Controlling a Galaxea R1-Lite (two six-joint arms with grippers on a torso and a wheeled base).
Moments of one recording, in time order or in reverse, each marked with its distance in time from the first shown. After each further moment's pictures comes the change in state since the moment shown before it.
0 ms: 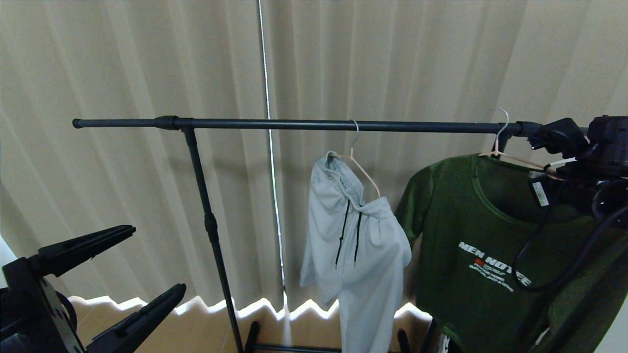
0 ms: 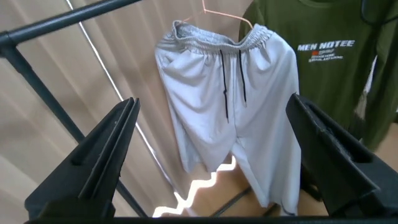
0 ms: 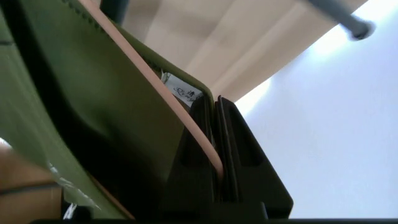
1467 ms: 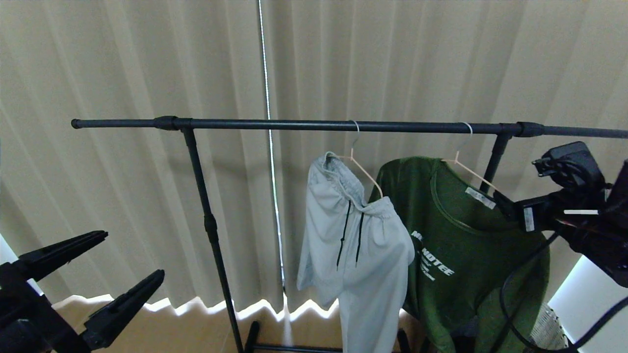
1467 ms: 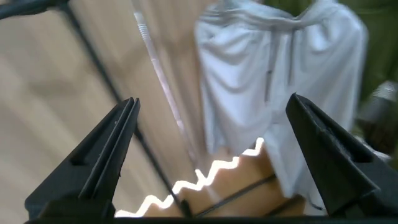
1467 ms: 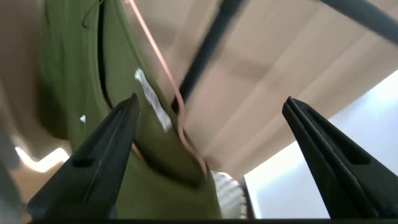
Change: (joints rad) left arm 0.207 -0.004 0.050 0.002 0.012 -0.006; right arm 0.111 -0.119 0.408 -0.480 0.207 0.070
